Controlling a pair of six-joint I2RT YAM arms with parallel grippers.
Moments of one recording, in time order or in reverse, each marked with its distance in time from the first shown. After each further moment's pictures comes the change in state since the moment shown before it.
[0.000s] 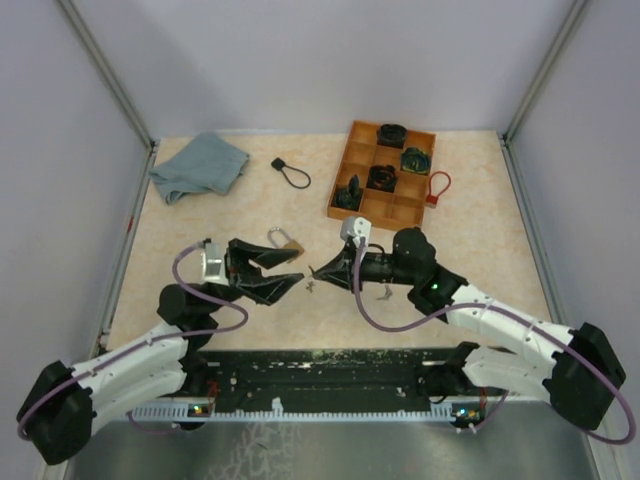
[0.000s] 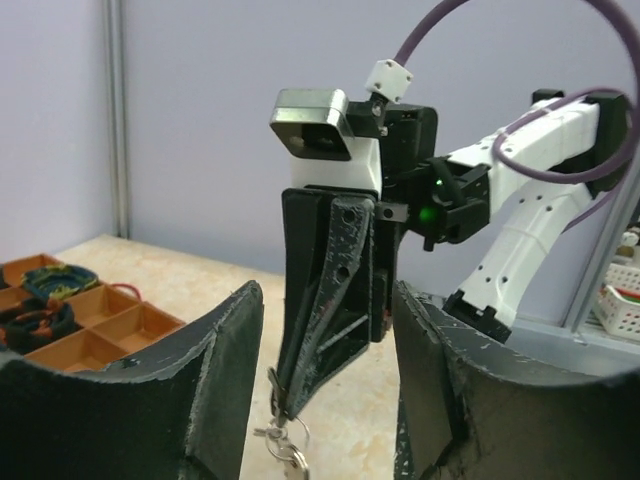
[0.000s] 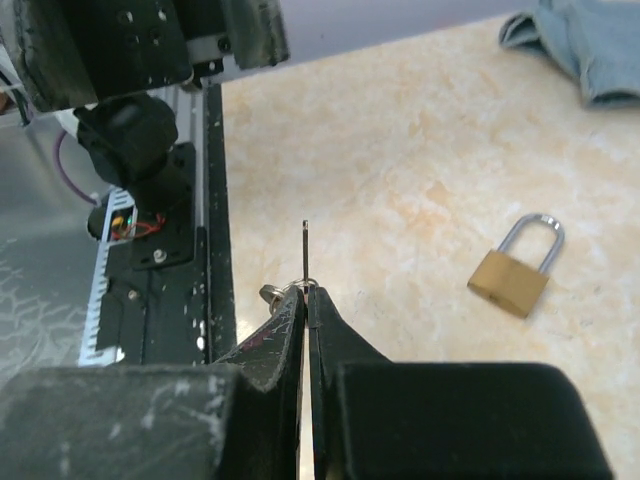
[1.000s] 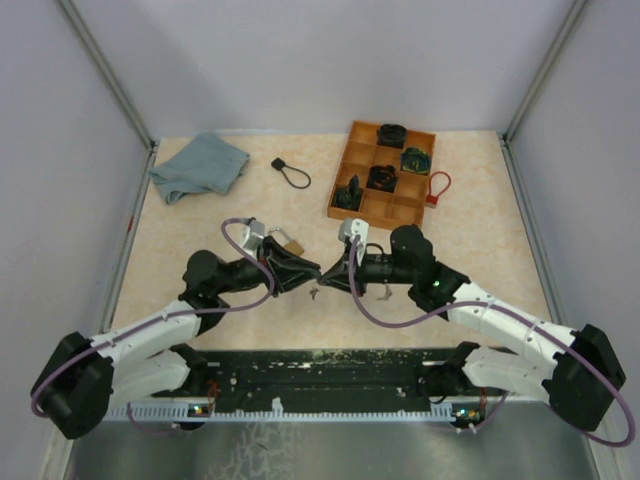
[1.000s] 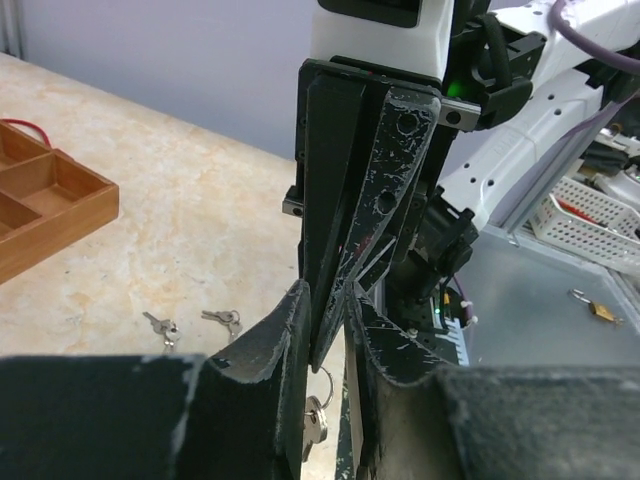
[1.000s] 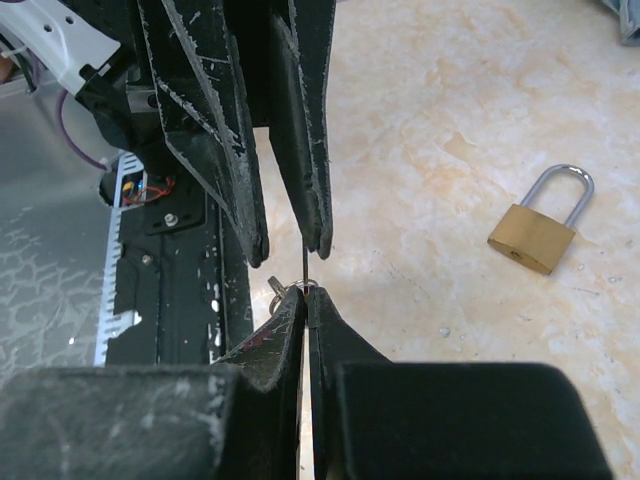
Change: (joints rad) left arm 0.045 0.194 0.159 -0.338 0.224 -0.026; right arm -0.013 -0.001 0.034 -0.204 -0.027 -0.036
